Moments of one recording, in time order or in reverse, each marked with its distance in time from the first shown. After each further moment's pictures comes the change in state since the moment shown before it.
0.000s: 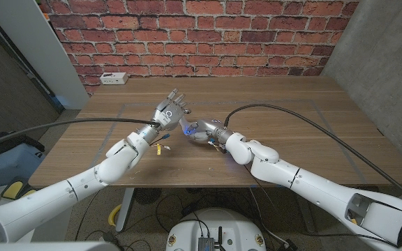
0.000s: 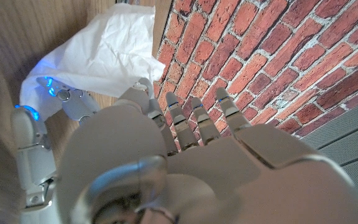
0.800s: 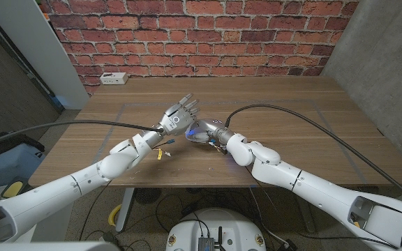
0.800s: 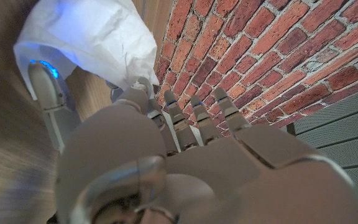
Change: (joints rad) left arm -0.065 -0.023 0.055 0.095 -0.008 -0.141 0.224; left_hand -0.005 -0.005 0.000 0.000 0.000 0.011 0.000 -0.008 0.006 0.025 -0.011 0.007 0.000 0.032 -0.004 0.000 0.000 0.007 -0.014 0.004 -0.003; right arm -0.016 -0.010 0.006 -0.030 -0.021 -0.020 -0.001; right_hand -0.005 -0.029 -0.001 -0.015 0.000 -0.071 -0.019 -0.024 0.000 -0.088 -0.010 -0.048 0.005 -0.066 0.003 -0.029 0.003 0.000 0.000 -0.021 0.000
